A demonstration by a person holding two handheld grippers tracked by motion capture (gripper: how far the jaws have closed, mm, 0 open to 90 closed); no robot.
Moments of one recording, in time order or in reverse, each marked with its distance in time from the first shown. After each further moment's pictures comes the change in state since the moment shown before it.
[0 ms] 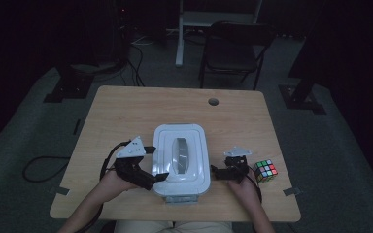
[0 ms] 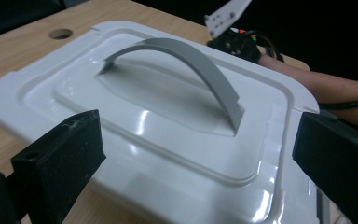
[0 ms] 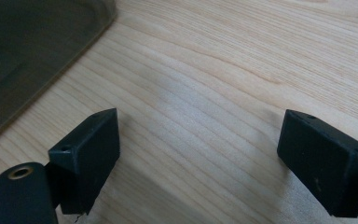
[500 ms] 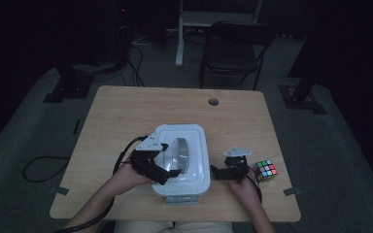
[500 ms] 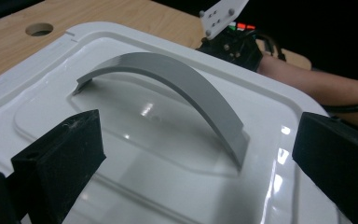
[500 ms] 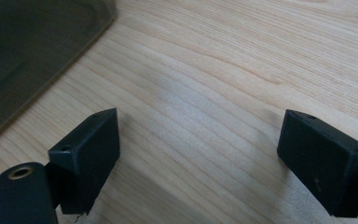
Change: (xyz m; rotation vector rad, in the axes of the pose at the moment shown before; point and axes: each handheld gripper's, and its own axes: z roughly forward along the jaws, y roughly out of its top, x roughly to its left) left arm 0.000 0.022 0.037 0.081 -0.031 0.021; right arm 0.000 0.000 0.000 0.000 0.000 0.000
